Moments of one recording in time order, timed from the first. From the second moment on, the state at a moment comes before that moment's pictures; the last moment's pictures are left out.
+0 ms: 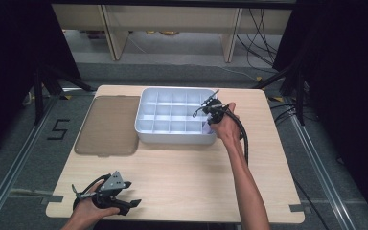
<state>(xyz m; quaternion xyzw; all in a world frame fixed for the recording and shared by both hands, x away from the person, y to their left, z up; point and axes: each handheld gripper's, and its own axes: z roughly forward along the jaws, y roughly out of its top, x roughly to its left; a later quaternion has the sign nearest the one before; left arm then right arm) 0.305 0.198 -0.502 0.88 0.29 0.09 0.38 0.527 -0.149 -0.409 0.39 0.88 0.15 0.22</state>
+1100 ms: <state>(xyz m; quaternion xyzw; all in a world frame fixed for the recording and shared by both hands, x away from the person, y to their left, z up) 0.304 0.196 -0.504 0.88 0.28 0.08 0.37 0.536 -0.153 -0.427 0.41 0.88 0.18 0.16</state>
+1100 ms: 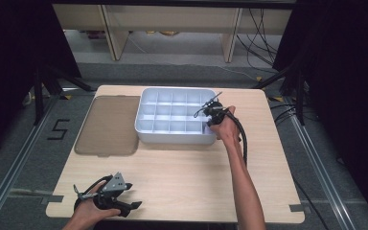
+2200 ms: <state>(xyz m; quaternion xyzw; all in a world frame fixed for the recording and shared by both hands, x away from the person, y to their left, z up) 0.303 0.194 -0.504 0.88 0.29 0.08 0.38 0.531 -0.167 -0.412 0.42 0.86 0.23 0.17</state>
